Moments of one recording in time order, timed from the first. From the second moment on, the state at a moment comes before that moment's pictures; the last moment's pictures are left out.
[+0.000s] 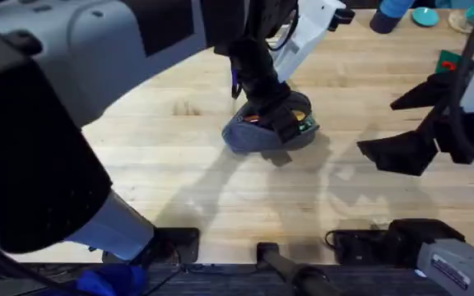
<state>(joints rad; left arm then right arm) -0.61 1.79 1.48 -1.11 0.38 0.49 -0.01 0.92 1.12 -1.32 -0.39 -0.66</state>
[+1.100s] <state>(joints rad) -0.61 1.41 1.48 -1.28 0.38 0.64 -0.01 0.92 1.12 -1.32 -0.39 -0.66</state>
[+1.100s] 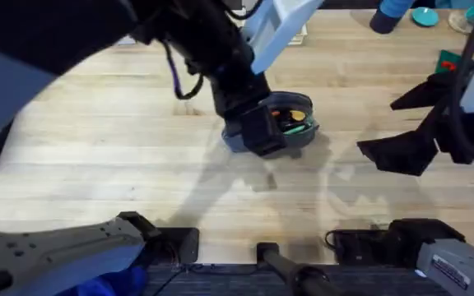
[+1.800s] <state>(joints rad) -0.38 1.03 1.31 -1.35 0.38 0.70 -0.01 0.92 1.12 -1.32 -0.39 -0.66</state>
